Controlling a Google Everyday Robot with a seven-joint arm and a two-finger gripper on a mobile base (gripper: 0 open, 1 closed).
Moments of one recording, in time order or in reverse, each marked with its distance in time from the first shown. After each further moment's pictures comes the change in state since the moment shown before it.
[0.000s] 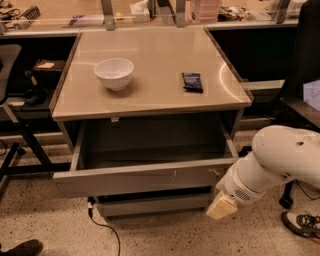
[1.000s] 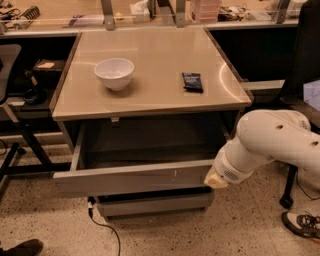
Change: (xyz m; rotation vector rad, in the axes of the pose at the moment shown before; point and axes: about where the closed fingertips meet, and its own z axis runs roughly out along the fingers) arm -0.035 -0.042 -0.004 0.093 0.009 -0.061
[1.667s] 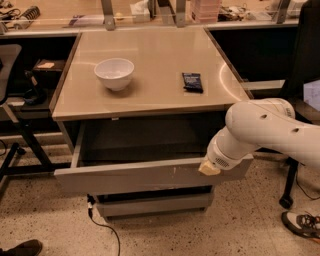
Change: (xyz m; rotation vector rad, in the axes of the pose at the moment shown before) arm -0.029 -0.033 0.005 0.057 -0.001 -0.029
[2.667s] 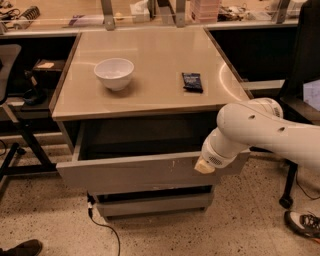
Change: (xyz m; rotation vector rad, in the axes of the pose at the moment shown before) arm -0.007 -0.008 0.015 0.014 0.013 0.008
